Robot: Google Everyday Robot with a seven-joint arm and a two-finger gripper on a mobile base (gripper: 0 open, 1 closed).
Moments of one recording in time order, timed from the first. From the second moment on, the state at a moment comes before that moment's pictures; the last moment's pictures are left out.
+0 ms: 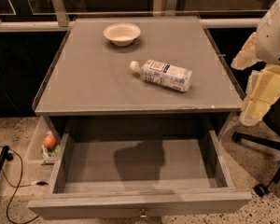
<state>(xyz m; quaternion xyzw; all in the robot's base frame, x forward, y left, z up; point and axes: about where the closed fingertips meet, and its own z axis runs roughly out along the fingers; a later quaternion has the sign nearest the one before) 0.438 -0.217 0.976 -0.60 0.78 -0.03 0.16</state>
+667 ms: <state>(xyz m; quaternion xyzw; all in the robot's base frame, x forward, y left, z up) 0.426 -0.222 0.961 -0.60 0.78 -0.01 0.16</state>
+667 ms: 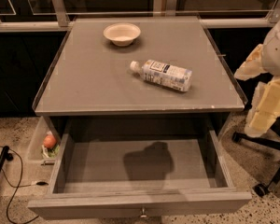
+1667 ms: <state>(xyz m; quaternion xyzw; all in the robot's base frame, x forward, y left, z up) 0.351 -0.227 0.832 -0.63 0.75 0.07 0.17</state>
